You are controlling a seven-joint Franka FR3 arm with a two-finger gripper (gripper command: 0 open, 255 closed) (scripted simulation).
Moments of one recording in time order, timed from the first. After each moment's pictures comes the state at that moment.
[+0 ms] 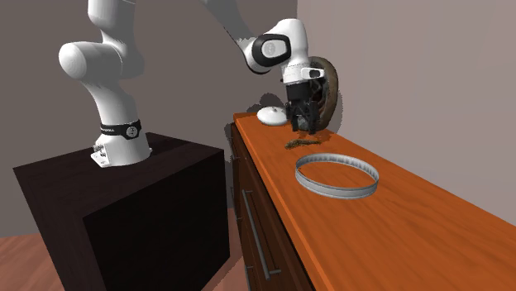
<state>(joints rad) 0.27 0.39 0.22 -2.05 -0.32 2.58 -0.25</state>
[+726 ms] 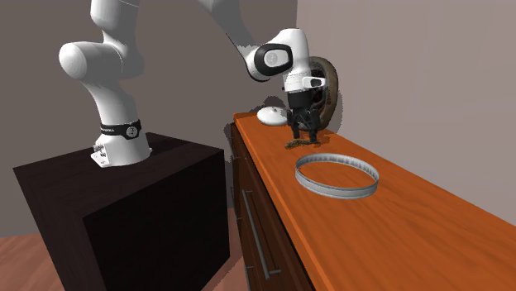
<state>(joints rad) 0.28 0.45 0.20 -2.02 -0.35 2.62 -0.23</state>
